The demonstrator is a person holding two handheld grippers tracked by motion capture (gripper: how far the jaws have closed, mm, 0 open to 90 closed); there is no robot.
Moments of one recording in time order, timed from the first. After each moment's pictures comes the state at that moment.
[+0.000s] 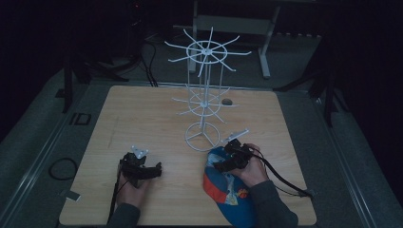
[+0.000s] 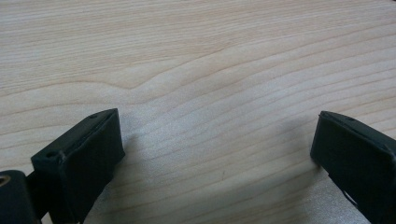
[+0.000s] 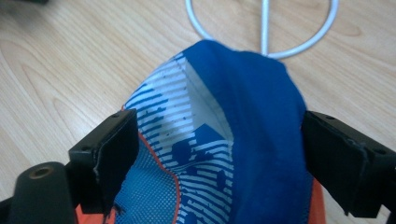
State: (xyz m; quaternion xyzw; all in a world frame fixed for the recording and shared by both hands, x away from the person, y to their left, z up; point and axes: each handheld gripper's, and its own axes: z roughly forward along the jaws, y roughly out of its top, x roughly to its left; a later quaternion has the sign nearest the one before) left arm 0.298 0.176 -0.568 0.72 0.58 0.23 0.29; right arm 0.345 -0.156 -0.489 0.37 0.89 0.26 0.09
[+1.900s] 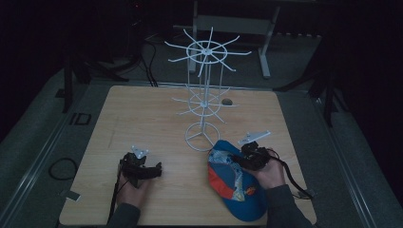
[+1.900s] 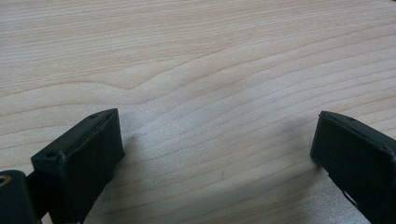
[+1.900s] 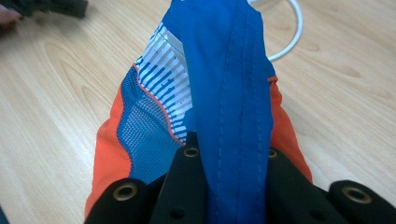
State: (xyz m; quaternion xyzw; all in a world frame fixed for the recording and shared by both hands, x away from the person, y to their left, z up) left arm 0.298 0.176 -0.568 0.72 0.58 0.23 0.29; right arm 0.321 -0.197 -0.453 0.35 0.88 0.31 0.10
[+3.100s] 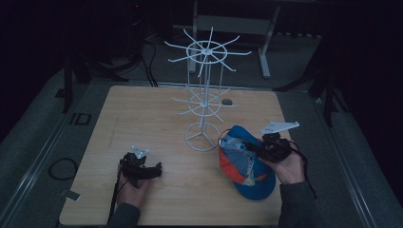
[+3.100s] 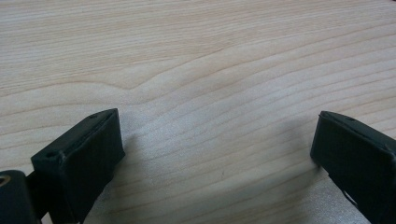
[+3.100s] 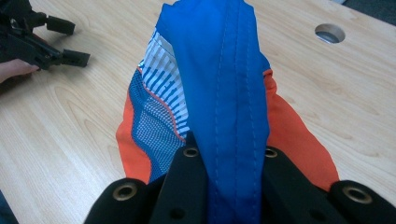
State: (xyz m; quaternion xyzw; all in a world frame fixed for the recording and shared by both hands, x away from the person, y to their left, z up) left arm 0.298 0.176 -0.568 0.72 0.58 0.23 0.29; right arm 0.318 -0.235 -0.402 0.36 0.85 0.36 0.14
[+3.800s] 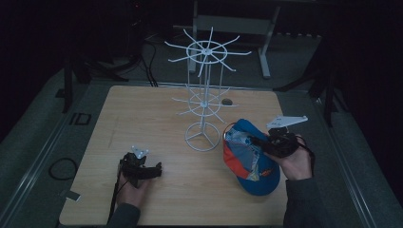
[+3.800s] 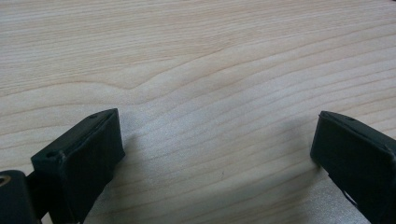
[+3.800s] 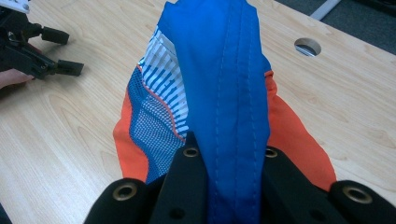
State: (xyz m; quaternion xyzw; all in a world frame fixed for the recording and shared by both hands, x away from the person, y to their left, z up) left arm 0.298 0.176 -0.568 0.72 0.58 0.23 0.29; right arm 0.319 -0.244 -0.380 0.36 0.85 0.36 0.16
